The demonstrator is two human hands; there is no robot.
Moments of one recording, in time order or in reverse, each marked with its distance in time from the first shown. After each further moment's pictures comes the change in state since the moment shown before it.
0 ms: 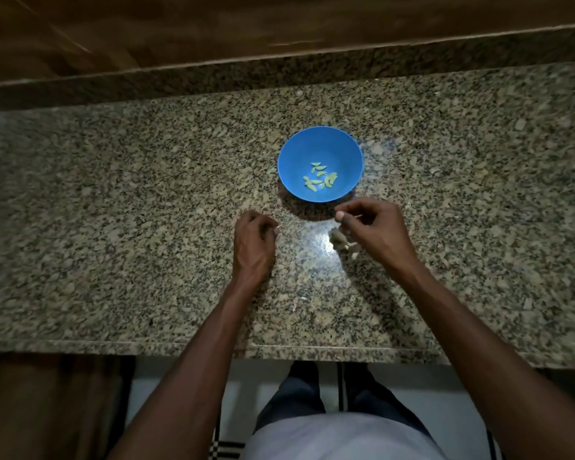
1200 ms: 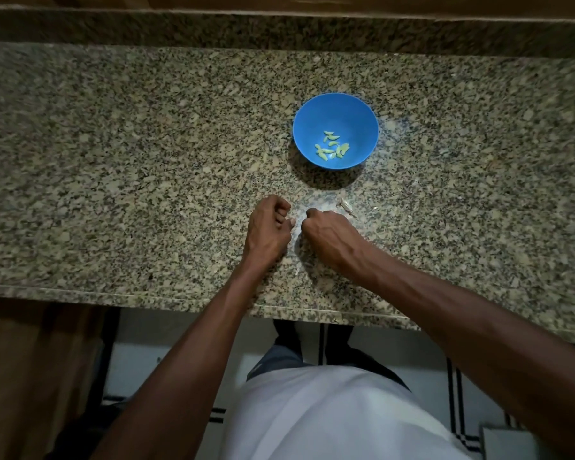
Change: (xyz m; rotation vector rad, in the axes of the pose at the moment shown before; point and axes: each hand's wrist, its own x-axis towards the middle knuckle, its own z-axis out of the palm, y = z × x) left_hand -0.038 0.000 0.006 -0.152 -0.106 -0.135; right_hand -0.045 -0.030 0.077 -1.161 -0.540 -0.442
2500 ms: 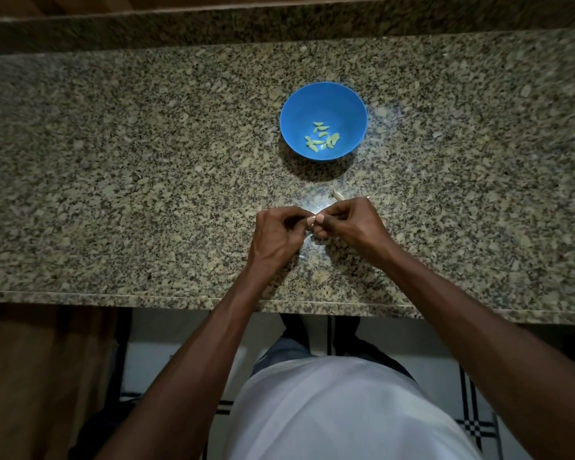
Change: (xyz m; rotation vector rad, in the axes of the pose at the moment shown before) left_hand -0.028 0.034 0.003 -0.097 -0.074 0.144; right_hand -0.023 0.052 0.034 1.306 0.219 0.475
